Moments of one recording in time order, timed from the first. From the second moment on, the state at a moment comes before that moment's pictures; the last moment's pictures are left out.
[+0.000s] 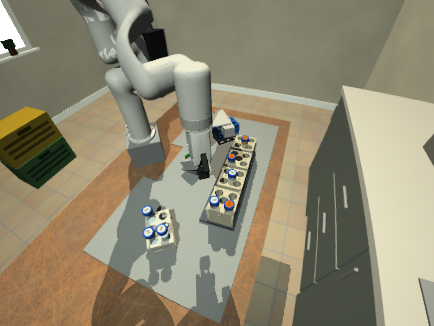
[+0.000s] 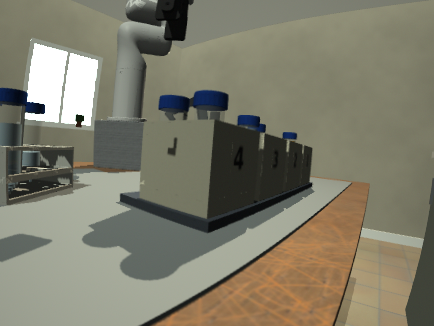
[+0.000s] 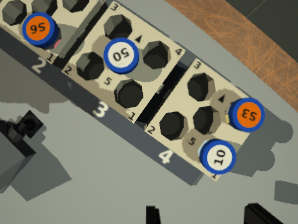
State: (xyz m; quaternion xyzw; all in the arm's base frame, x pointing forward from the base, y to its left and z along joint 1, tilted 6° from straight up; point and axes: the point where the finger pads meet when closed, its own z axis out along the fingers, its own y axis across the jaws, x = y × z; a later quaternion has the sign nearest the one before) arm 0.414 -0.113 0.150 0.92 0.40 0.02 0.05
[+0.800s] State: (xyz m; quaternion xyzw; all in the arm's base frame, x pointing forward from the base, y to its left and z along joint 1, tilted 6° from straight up) arm 0.382 -0.208 0.154 0.92 0.40 0.02 0.04
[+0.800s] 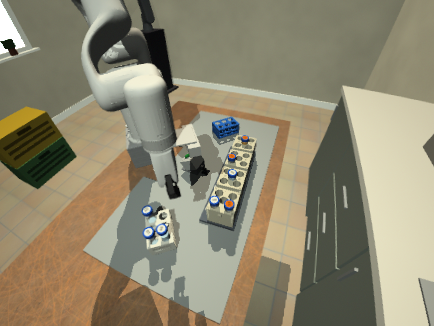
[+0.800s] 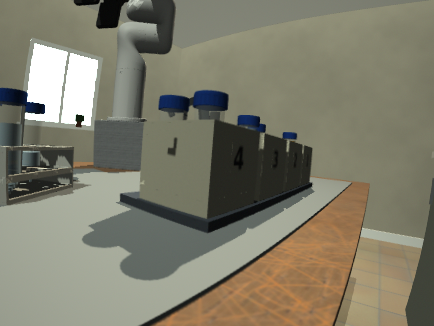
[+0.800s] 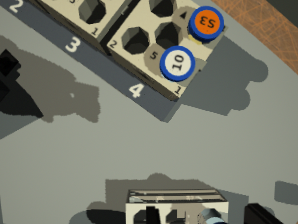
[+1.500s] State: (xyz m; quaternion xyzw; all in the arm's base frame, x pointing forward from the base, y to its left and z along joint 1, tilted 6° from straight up) arm 0.352 -0.298 0.157 0.92 0.40 0.02 0.04
